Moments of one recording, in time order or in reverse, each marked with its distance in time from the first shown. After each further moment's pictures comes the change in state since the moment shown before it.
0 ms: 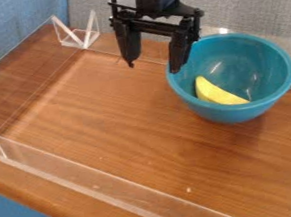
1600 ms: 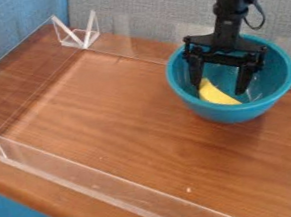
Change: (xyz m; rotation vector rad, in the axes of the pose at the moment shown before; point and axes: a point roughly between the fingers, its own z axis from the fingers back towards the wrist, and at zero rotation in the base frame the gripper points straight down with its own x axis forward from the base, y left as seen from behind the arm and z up) arm 0.080 -0.051 -0.073 0.063 -0.023 0.174
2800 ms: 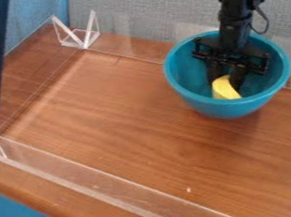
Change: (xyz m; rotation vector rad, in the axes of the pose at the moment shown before) arm 0.027 -0.005 -0.019 -0.043 -0.035 -0.255
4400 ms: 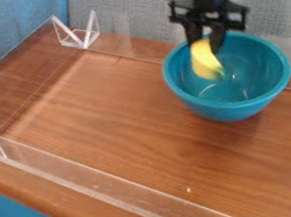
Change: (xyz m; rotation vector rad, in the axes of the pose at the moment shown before) arm -0.010 0.050 0.088 -0.049 -0.130 0.105
